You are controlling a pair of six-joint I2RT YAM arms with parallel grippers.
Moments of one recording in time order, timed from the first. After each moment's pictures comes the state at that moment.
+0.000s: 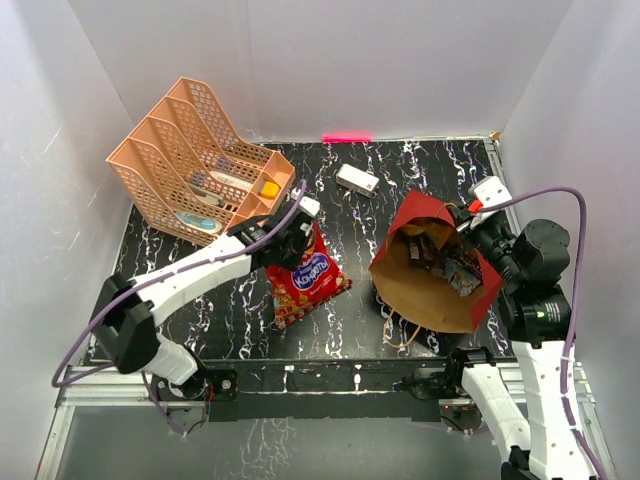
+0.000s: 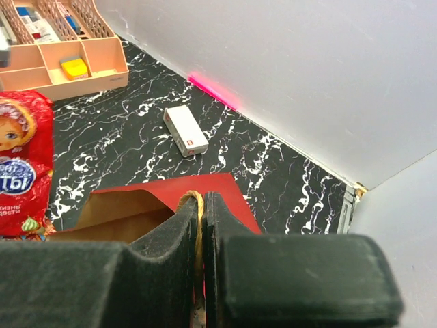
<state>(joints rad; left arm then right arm) -0.86 1.44 1.17 -0.73 -0.29 -0.25 0.02 0.63 0.97 -0.39 -0.42 -0.37</state>
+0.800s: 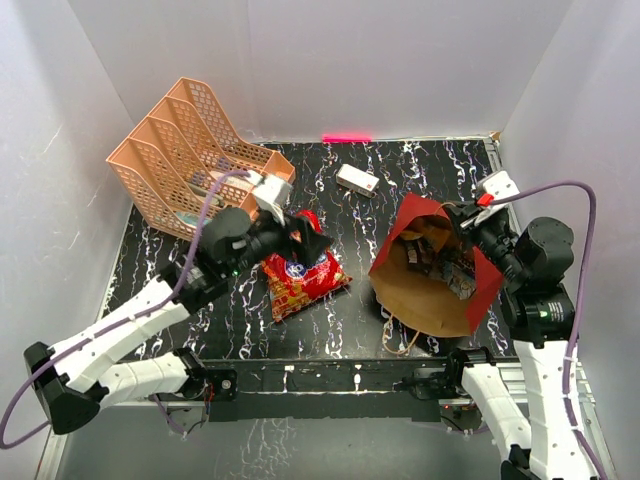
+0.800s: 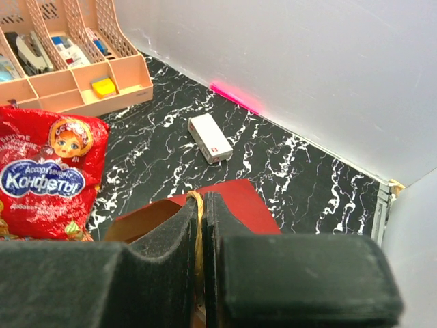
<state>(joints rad) -0.82 1.02 1.03 -0.22 -0.02 -0.36 0.02 0.63 0.99 -0.40 -0.46 -0.26</state>
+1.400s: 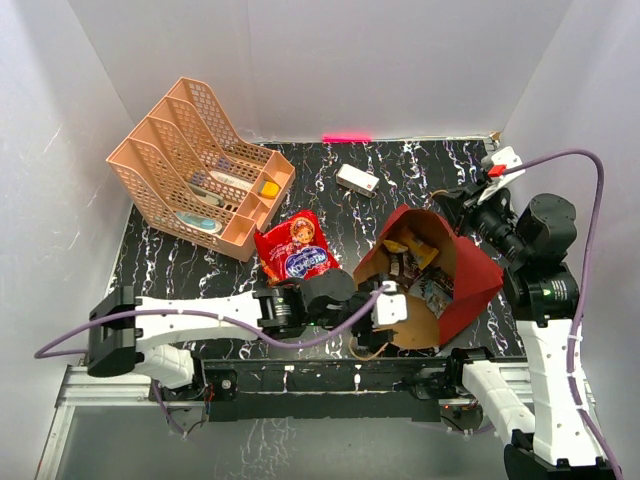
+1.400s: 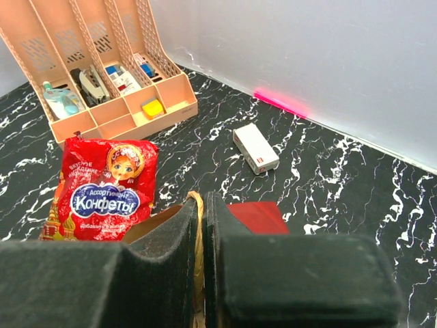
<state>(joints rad) -1.34 1.38 1.01 0.03 0.11 0.24 0.02 0.75 1.12 -0.42 -0.53 -0.06</state>
